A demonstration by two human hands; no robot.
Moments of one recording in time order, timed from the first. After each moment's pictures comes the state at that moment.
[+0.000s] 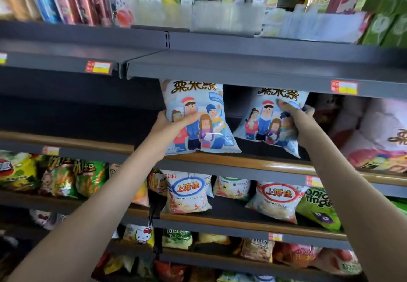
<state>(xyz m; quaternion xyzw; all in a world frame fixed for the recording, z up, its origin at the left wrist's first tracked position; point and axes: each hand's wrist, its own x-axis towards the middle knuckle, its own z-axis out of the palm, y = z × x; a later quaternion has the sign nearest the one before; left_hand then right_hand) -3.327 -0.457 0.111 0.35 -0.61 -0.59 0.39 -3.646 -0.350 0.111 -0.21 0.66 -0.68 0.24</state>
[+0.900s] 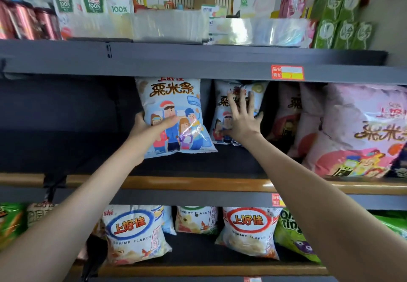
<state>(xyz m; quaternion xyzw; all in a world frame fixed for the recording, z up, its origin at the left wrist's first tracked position) -3.463 -0.485 0.079 0.33 -0.63 -0.53 0.45 -3.716 -0.421 0.069 -0.48 0.84 -0.15 -0.22</state>
